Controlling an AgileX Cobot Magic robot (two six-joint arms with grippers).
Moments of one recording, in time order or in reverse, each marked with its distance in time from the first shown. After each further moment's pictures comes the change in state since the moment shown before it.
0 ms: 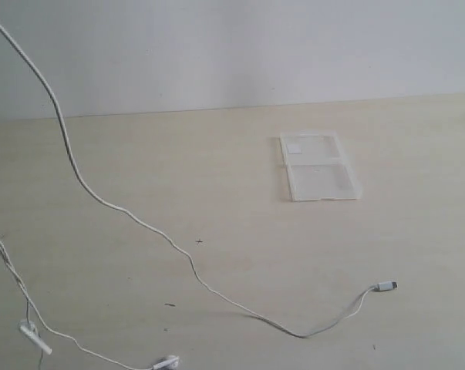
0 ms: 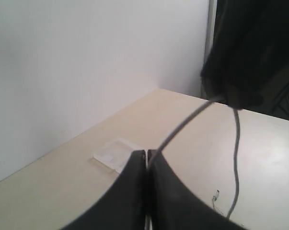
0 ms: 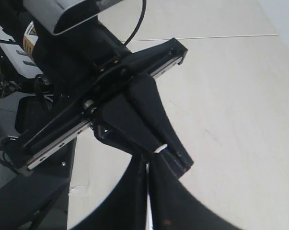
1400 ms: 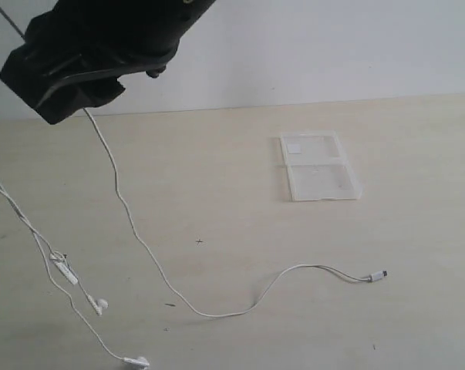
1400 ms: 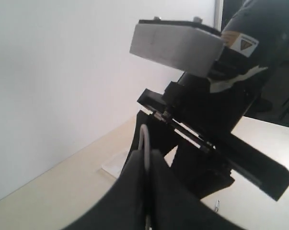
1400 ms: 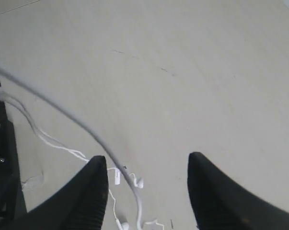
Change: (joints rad) left arm 0.000 0.002 -0.066 0.019 0.017 -0.042; right arm -0.070 0.002 0.355 -0.116 -0.265 0.161
